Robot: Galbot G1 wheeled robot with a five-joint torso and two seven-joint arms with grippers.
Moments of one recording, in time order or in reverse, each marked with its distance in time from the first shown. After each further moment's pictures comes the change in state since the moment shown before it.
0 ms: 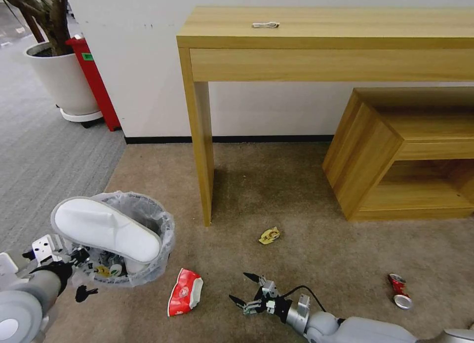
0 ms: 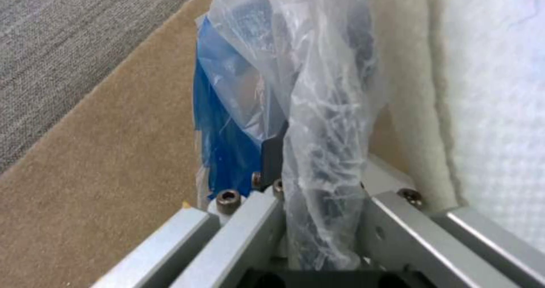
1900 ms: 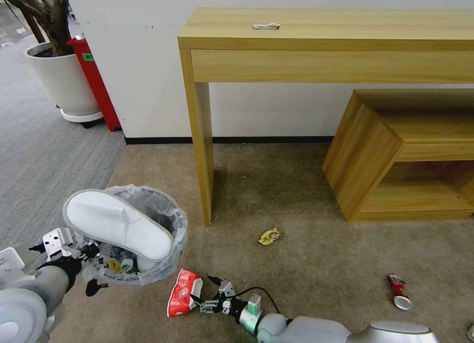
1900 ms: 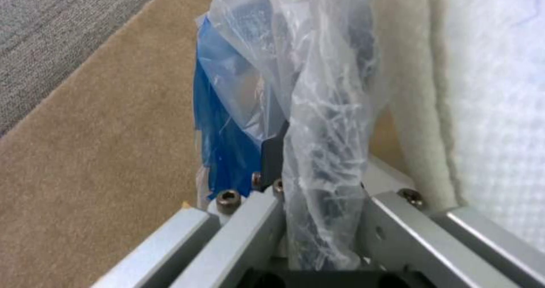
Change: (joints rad) left arm 0.005 0.021 0.022 -0.064 -0.041 -0.002 -0.009; right arm -0.010 0.309 -0.050 -0.194 0.009 -0.069 0.157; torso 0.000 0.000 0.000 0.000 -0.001
